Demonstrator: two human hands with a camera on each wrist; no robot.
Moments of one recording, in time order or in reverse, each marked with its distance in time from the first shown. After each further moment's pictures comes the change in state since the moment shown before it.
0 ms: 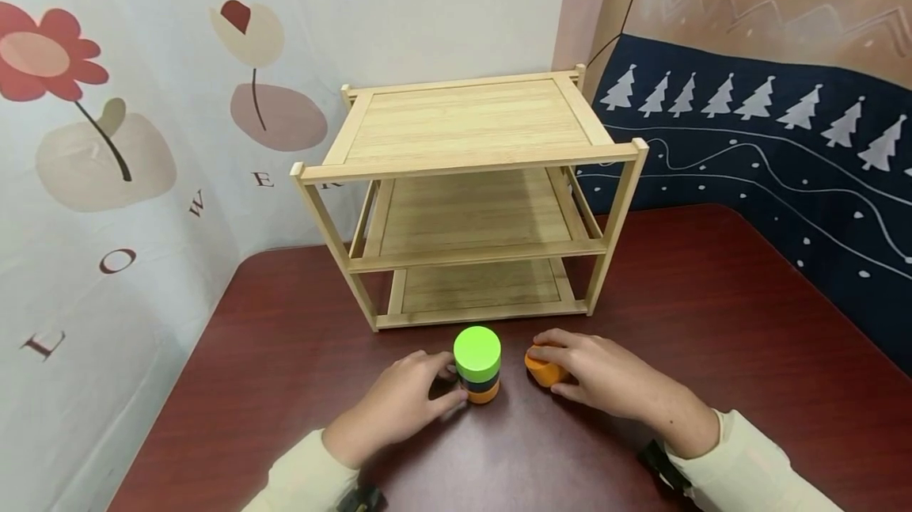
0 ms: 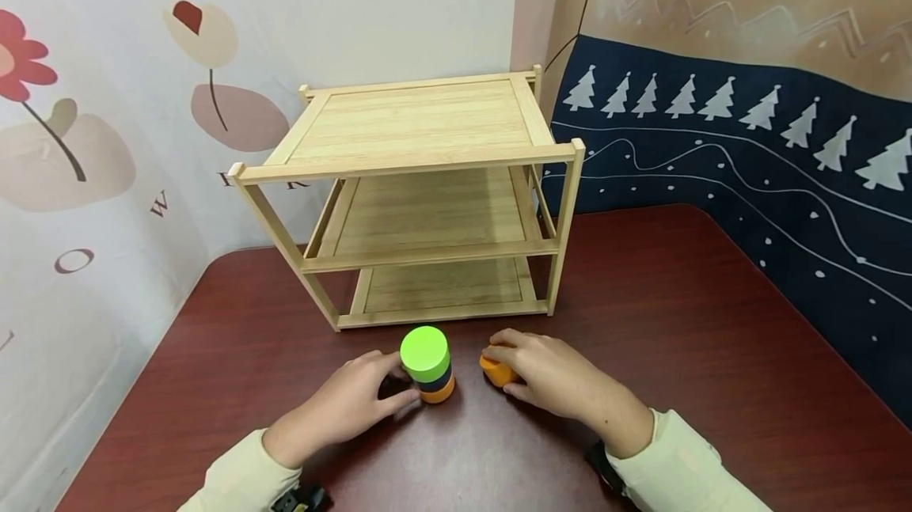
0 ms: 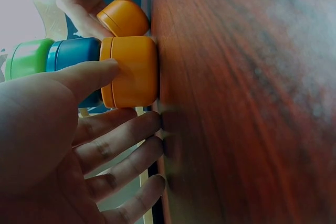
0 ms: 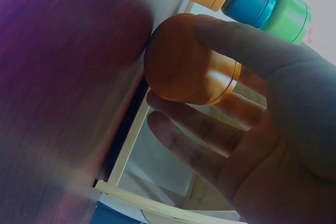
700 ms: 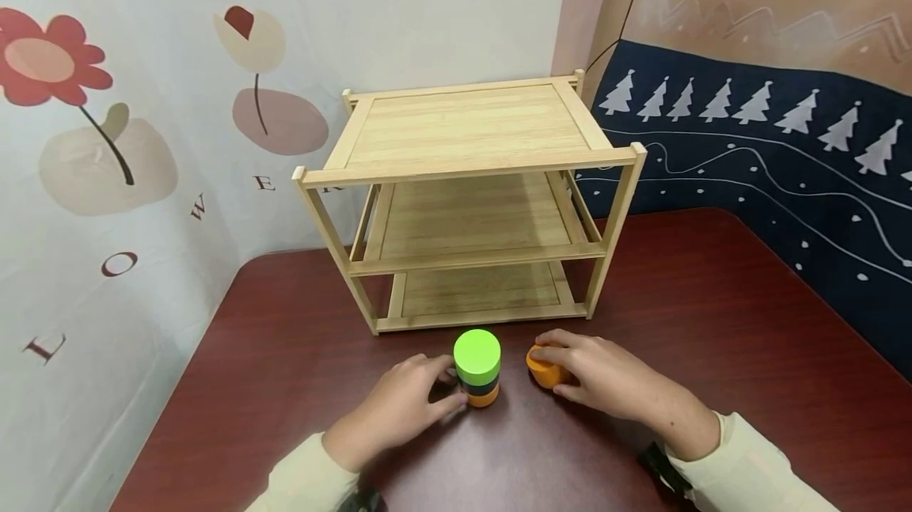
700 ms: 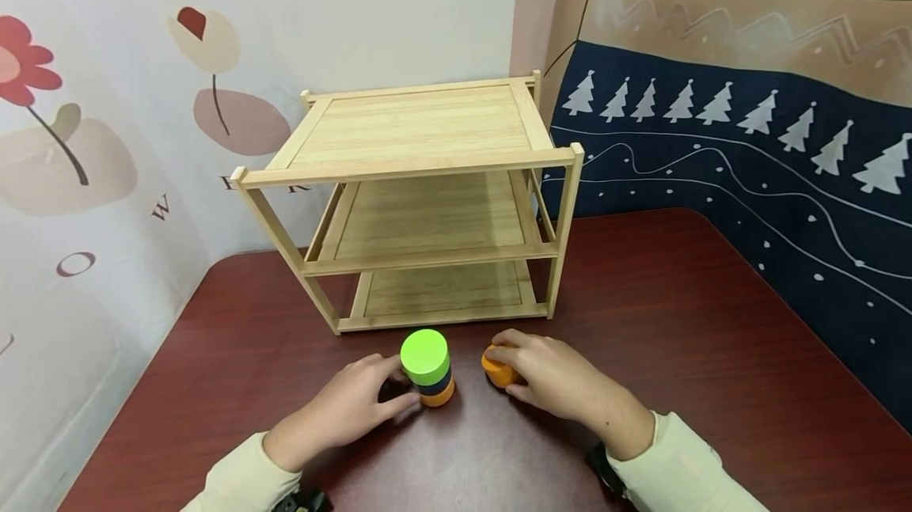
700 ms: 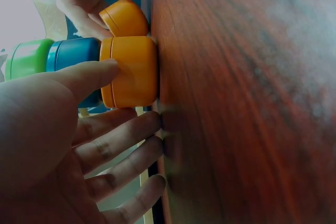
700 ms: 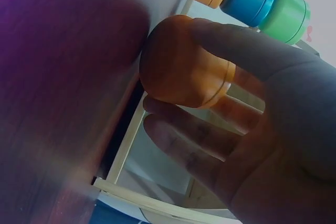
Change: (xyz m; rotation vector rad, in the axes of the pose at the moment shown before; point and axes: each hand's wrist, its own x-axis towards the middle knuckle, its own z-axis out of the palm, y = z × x) left_hand -0.001 0.001 0.000 -0.010 -0.007 -0.012; right_hand 0.000 0.000 -0.002 0.031 -0.007 0.040
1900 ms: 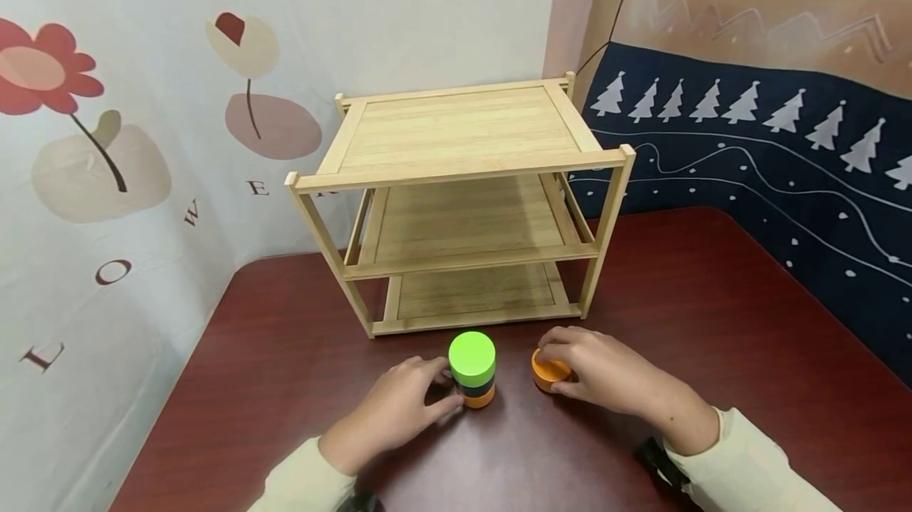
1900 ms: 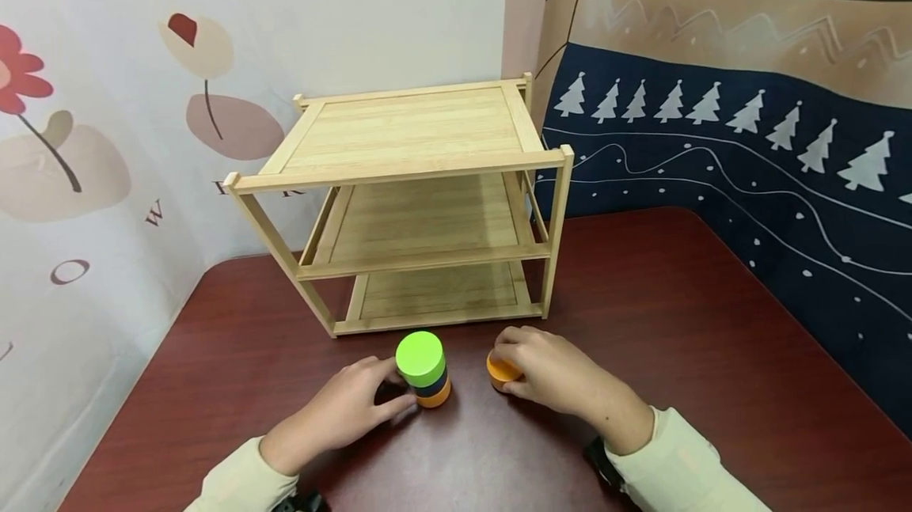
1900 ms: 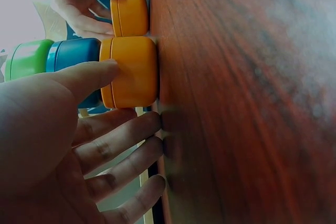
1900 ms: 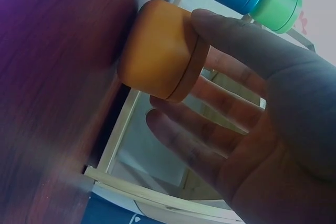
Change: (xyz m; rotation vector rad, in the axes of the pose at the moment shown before) left_hand 0.000 0.002 -0.001 0.016 0.012 0.025; right_hand -0.003 0.003 -0.004 -0.010 0.070 -0.019
